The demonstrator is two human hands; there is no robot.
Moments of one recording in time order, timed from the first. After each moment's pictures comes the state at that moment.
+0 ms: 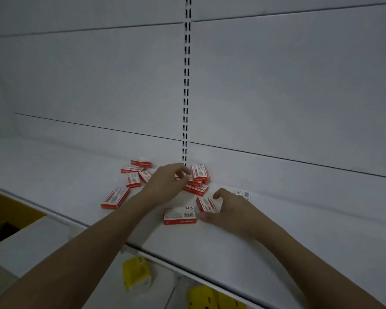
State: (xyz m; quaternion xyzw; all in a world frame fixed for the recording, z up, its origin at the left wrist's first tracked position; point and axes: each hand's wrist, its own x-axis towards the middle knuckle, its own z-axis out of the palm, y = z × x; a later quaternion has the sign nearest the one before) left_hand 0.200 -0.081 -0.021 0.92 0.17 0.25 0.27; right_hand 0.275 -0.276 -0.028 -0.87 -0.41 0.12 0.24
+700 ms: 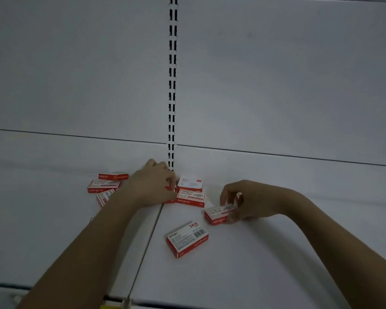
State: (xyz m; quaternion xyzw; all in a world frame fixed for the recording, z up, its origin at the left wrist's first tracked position) left_hand 0.242 0.001 -0.015 0.99 0.02 0.09 0.07; right_hand 0.319 -0.258 0.006 -0.89 -0.38 0.20 0.17
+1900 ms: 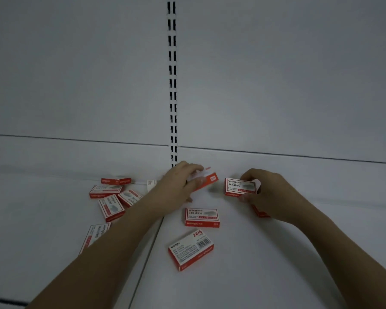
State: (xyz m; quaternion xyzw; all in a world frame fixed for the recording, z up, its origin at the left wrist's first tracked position) left_hand 0.260 -0.035 -0.025 0.92 -0.04 0.17 0.35; right_hand 0.336 -0.270 -0.010 -0.92 -0.30 -0.04 0.26
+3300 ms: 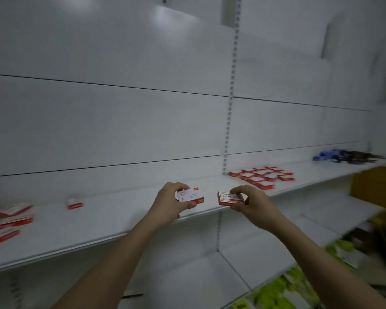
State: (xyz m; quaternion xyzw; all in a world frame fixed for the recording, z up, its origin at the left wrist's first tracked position) left_hand 0.127 -0.505 0.017 0.84 -0.20 0.11 0.49; right_hand 0.080 -0.758 0.021 -0.93 -0.06 -0.21 0.28
